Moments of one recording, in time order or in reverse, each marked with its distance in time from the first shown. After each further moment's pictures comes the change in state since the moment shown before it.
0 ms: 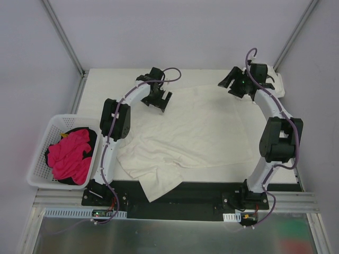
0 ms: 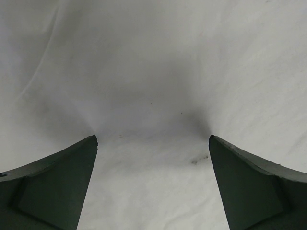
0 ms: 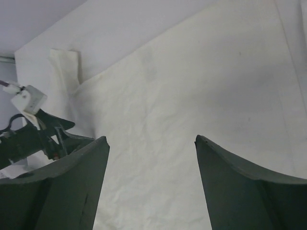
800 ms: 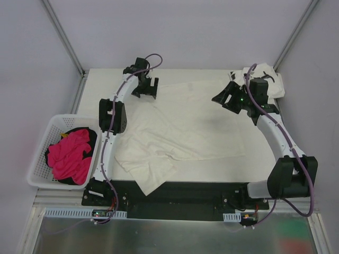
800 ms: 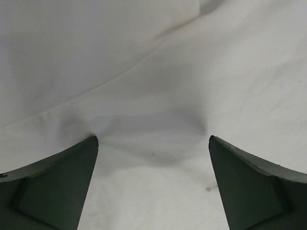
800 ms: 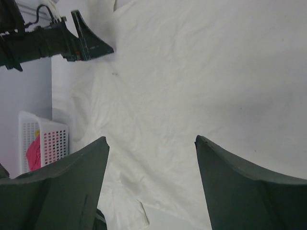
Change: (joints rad) left arm 0.140 0.199 0.354 -0.099 0.030 -0.131; right arm 0.078 -0.402 -0.366 -0.004 -0.042 0.052
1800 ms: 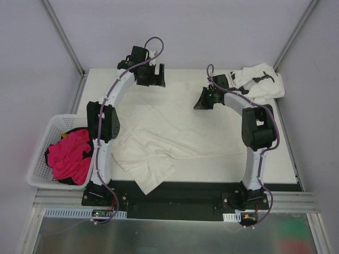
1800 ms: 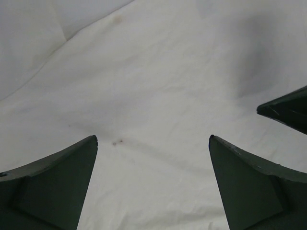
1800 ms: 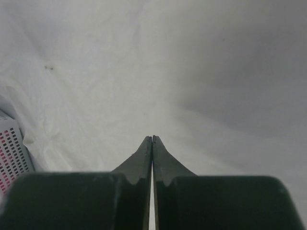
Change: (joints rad) left arm -0.024 -0.322 -0.206 0.144 0.201 -0.092; right arm 0.185 0.645 0.374 -0.047 0.017 -0.053
